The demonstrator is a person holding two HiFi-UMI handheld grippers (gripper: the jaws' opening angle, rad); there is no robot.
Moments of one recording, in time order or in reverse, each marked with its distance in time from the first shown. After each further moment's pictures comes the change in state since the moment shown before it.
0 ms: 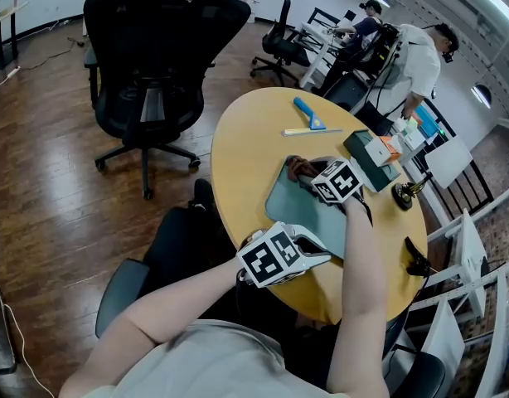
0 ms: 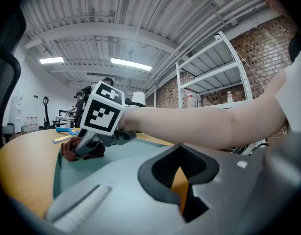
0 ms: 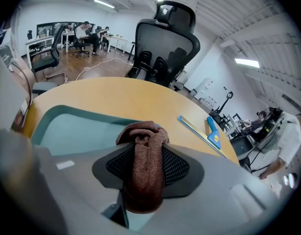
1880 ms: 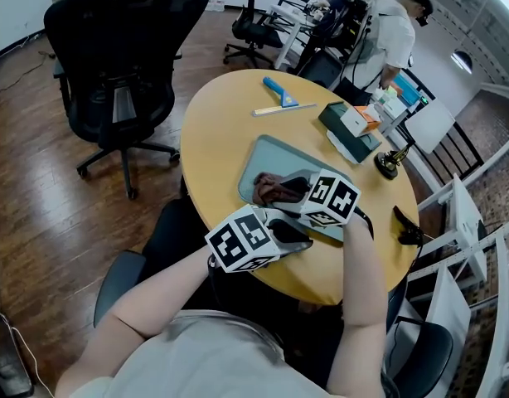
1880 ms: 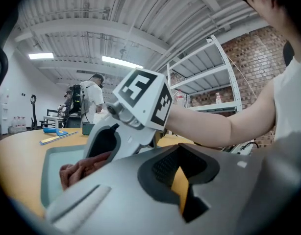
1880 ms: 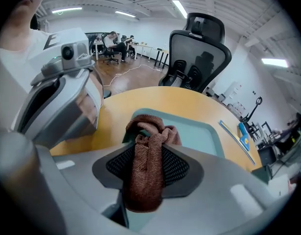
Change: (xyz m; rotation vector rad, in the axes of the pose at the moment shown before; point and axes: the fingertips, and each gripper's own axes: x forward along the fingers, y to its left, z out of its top) left arm -0.005 -0.024 0.001 0.015 -0.005 -0.136; right arm -0.082 0.135 -0.009 -0.129 -0.070 0.286
